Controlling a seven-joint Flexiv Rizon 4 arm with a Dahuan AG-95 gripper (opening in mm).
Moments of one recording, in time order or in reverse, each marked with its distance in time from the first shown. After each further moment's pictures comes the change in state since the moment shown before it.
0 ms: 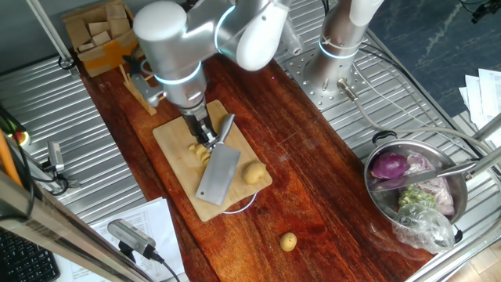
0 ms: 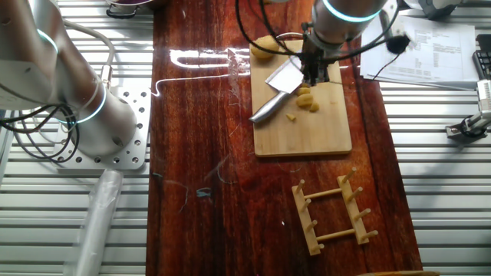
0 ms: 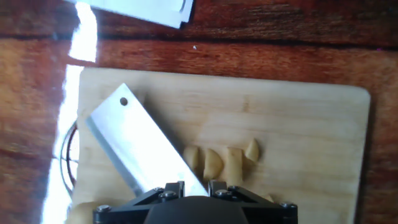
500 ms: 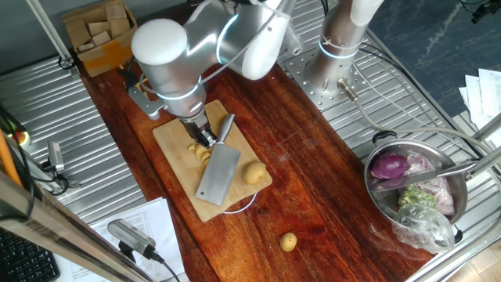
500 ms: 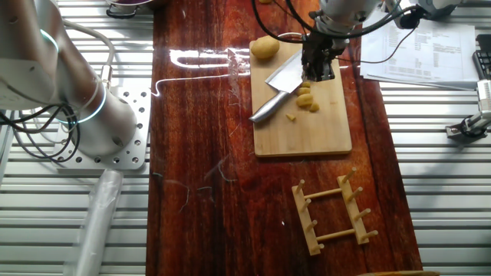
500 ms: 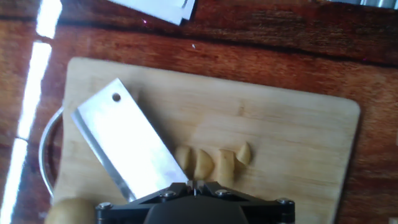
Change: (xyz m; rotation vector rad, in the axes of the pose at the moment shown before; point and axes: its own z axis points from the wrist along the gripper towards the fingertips) arm 0.006 -0.012 -0.010 0.103 0.052 -0.093
